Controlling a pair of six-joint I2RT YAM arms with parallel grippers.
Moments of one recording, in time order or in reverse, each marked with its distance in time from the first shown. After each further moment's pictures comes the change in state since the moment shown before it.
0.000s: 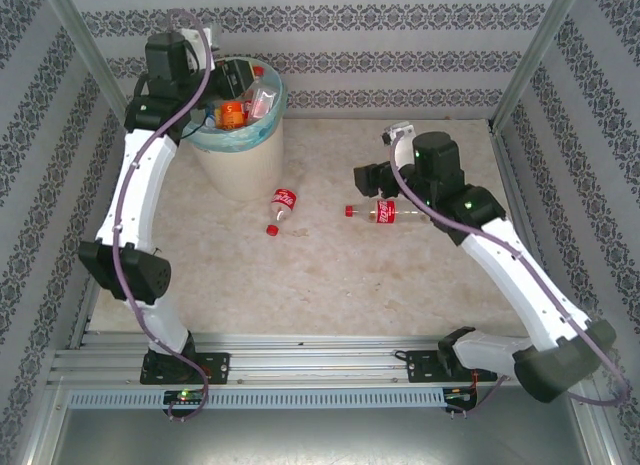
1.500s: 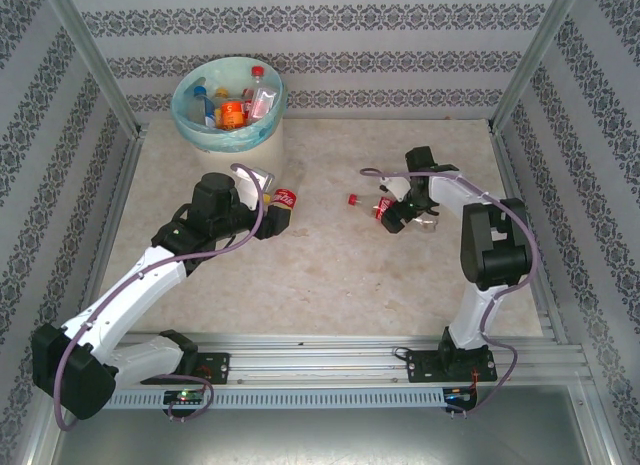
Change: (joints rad) left arm -0.355 -0.635 -1.128 0.285 -0.197 0.251; right arm -0.302 0.649 -0.042 -0.087 -0.053 -0.694
